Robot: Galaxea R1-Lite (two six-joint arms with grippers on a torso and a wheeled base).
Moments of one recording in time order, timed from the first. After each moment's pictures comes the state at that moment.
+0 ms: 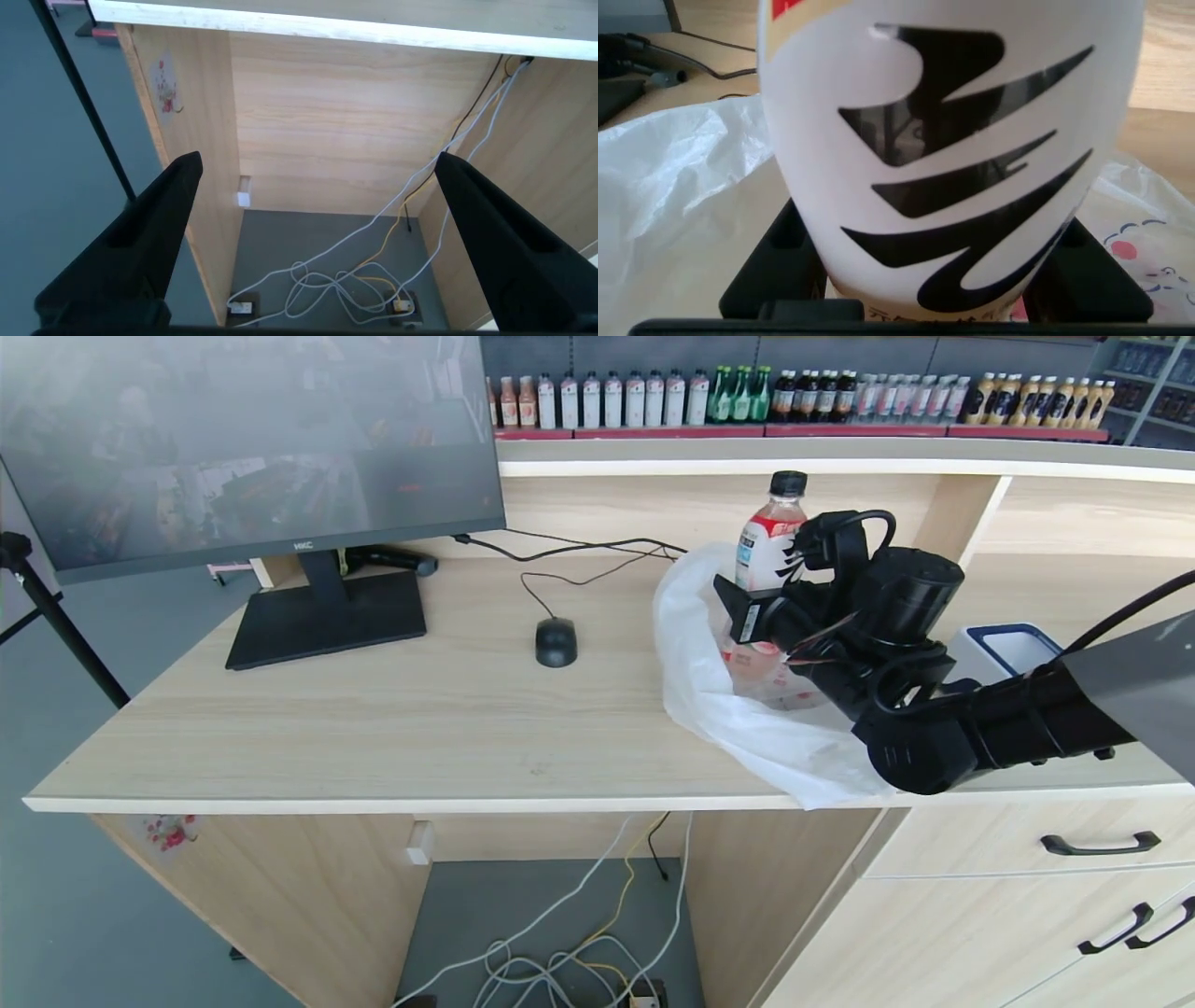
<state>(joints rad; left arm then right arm) 0.00 0.00 0.00 0.00 0.00 0.00 0.38 2.10 -1.26 -1.07 -0.10 -0.05</state>
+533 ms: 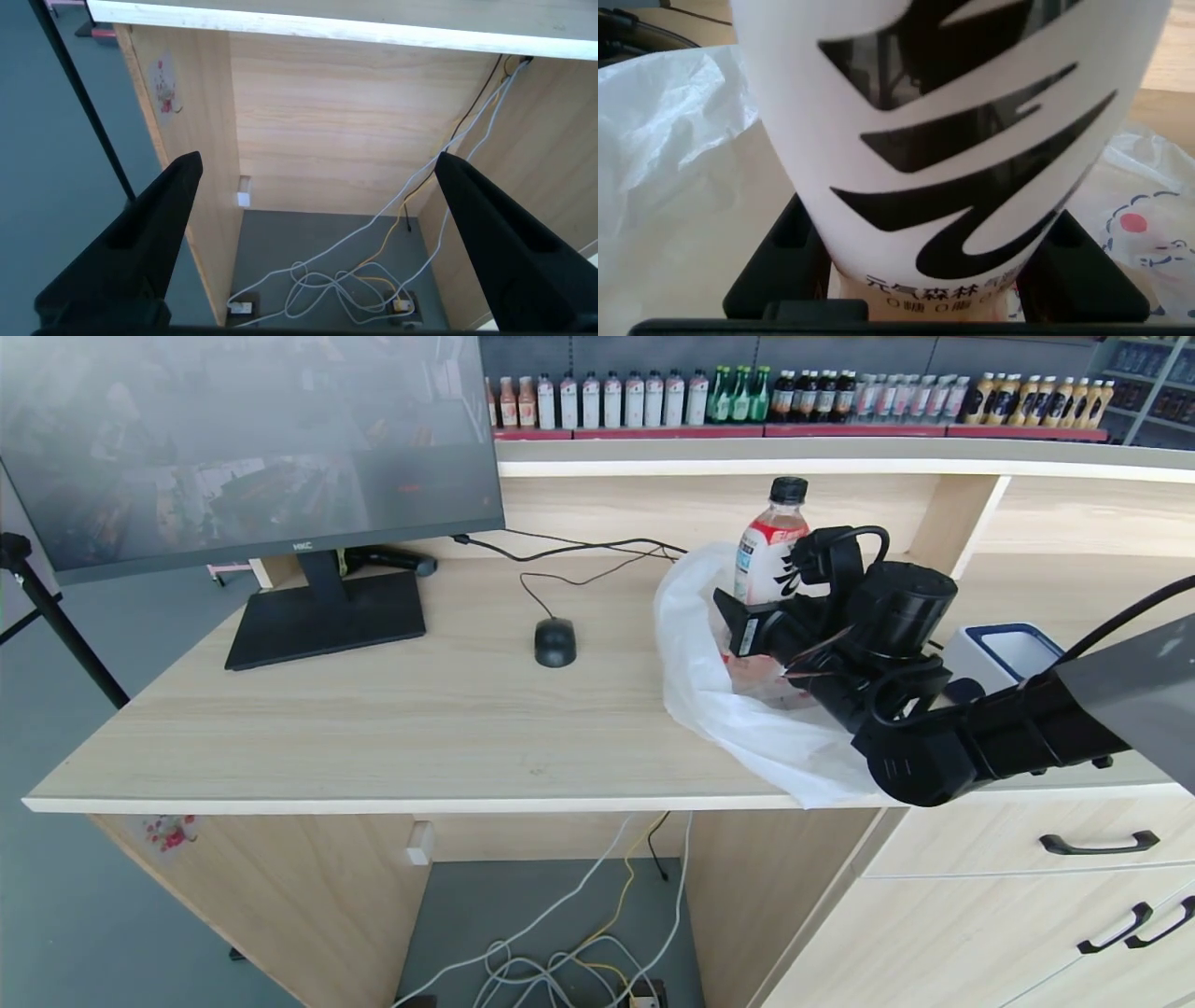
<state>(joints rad) 0.00 0.00 0.00 0.00 0.00 0.00 0.39 2.10 -1.22 -1.07 -0.11 -0.05</state>
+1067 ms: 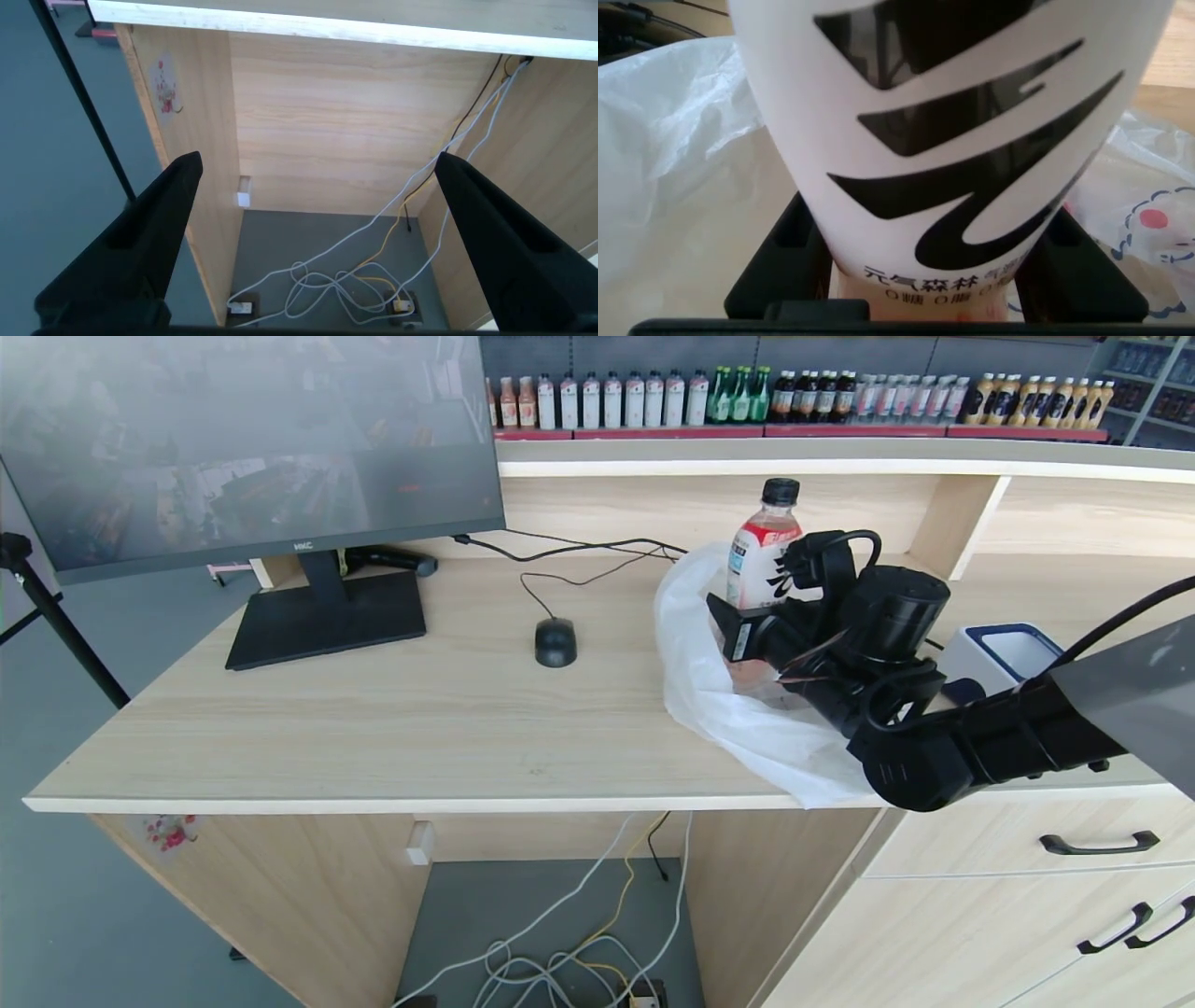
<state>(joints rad) 0.00 0.00 0.00 0.00 0.00 0.00 0.41 2.10 -1.21 -1.07 -0.11 -0.05</state>
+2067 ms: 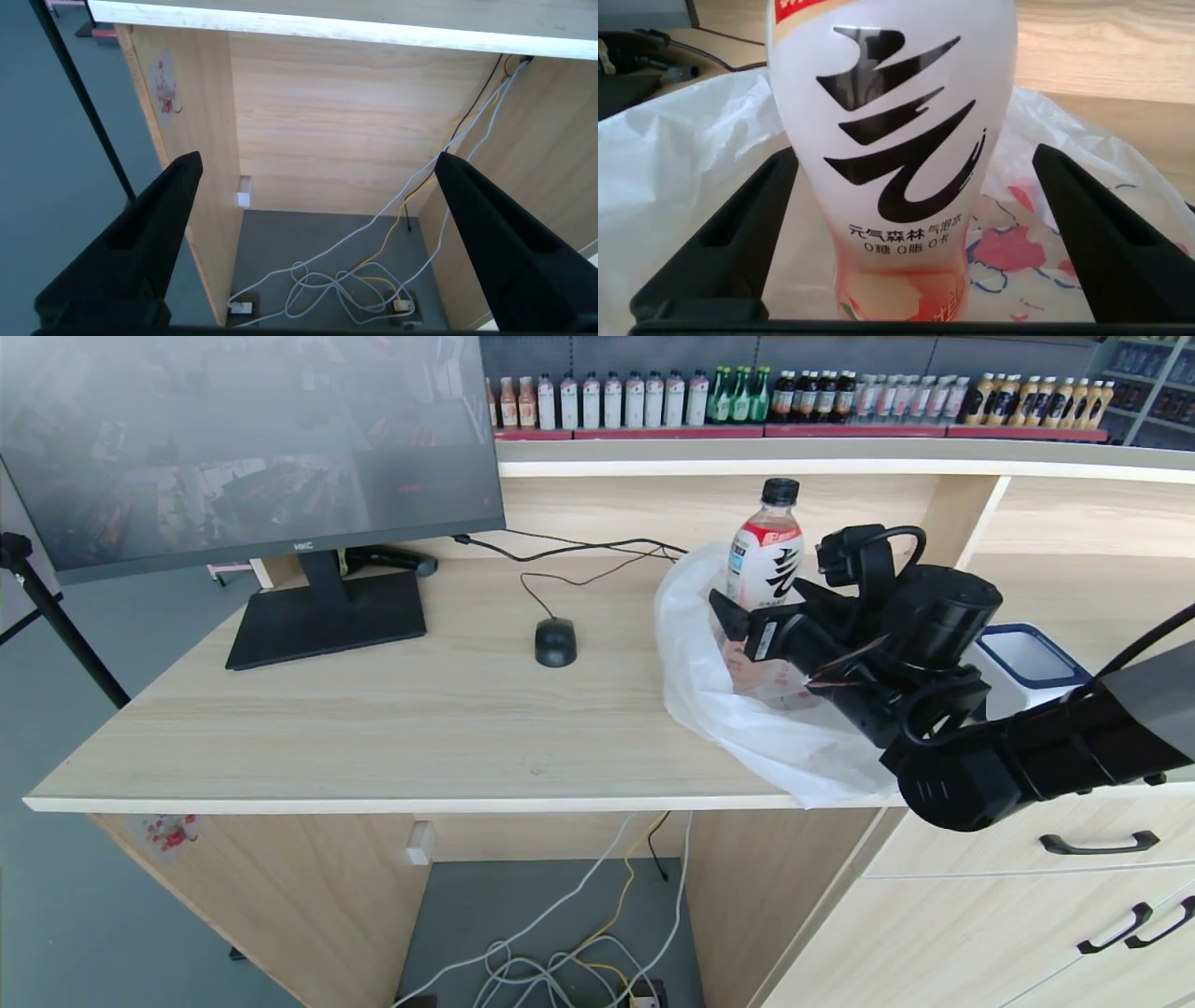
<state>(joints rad) 0.00 0.00 0.00 0.00 0.00 0.01 0.39 2.02 -1.09 -1.16 -0.10 -0.05</state>
